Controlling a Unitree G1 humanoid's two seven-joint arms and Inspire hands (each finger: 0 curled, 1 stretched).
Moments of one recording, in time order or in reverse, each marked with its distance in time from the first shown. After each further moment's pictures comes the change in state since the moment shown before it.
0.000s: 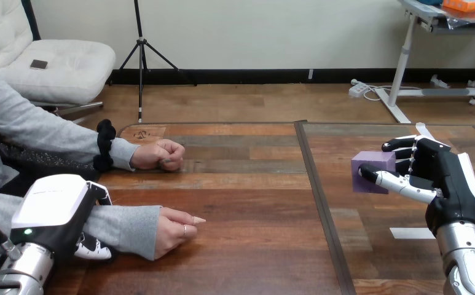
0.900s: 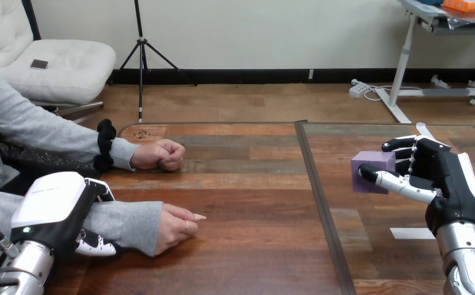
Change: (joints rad) left arm -0.007 -0.001 0.000 0.001 -0.079 -0.011 -0.030; right arm 0.000 0.000 0.000 0.000 -0.001 0.000 0.000
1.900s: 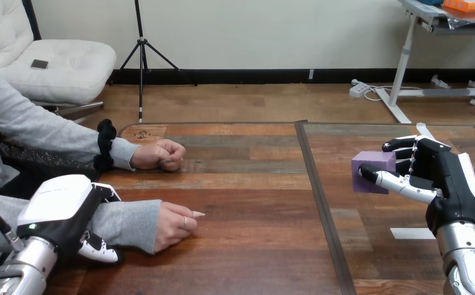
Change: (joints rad) left arm -0.016 0.001 0.000 -0.036 0.007 0.045 -0.135; right arm 0.000 0.000 0.000 0.000 -0.002 0.001 -0.006
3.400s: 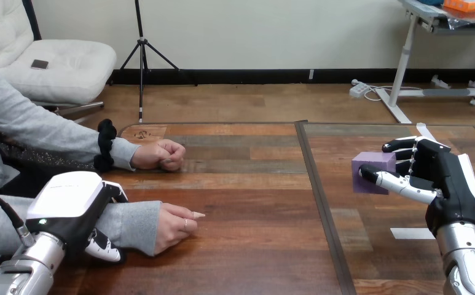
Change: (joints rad) left arm -0.012 0.002 -0.032 -0.027 0.067 0.018 0.009; right arm 0.000 0.001 -0.003 0.000 0.003 0.008 0.006
